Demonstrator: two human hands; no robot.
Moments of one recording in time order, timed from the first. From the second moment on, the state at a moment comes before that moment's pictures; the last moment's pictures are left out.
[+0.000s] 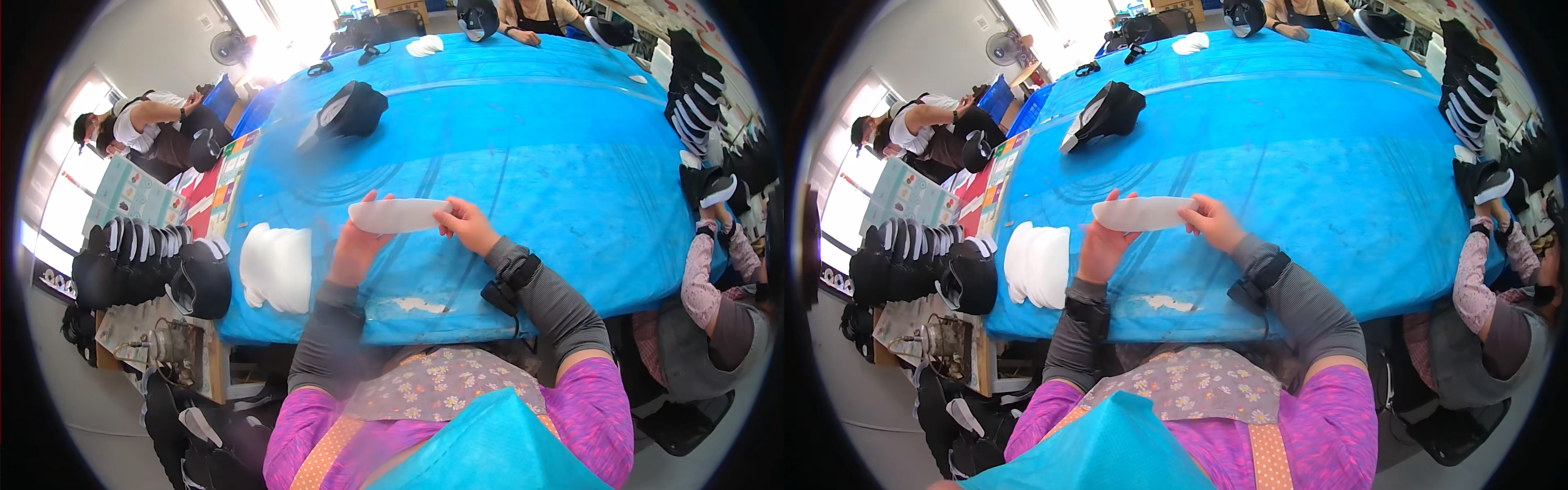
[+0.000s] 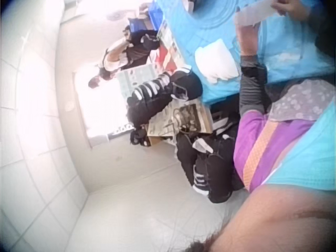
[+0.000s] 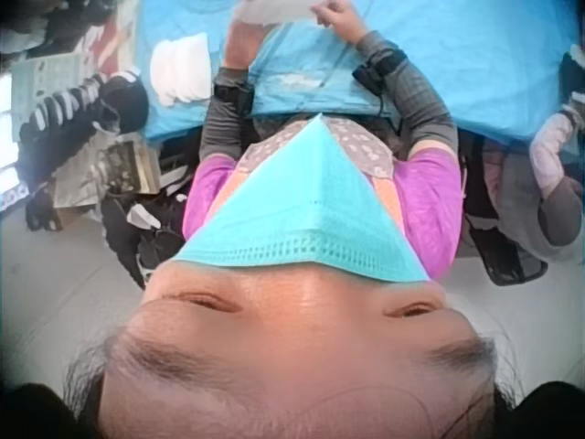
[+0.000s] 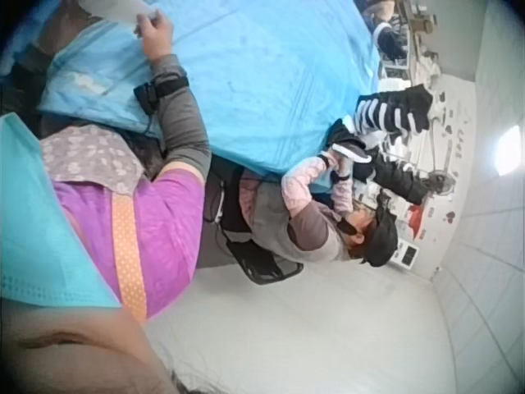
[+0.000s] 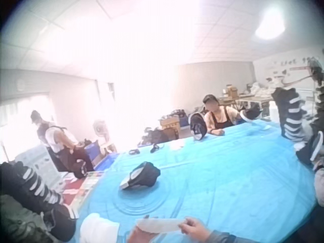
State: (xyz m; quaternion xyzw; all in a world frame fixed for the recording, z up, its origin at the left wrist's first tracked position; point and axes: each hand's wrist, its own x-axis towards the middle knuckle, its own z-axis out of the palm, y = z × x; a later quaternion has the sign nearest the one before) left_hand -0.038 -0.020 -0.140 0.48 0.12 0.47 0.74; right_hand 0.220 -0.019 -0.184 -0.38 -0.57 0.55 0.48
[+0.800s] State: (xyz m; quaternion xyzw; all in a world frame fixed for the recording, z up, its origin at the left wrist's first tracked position) left_hand 0.045 -0.005 -0.153 0.86 0.36 0.36 0.01; right_hand 0.216 -0.008 -0.197 -0.43 -0.44 0.66 0.43
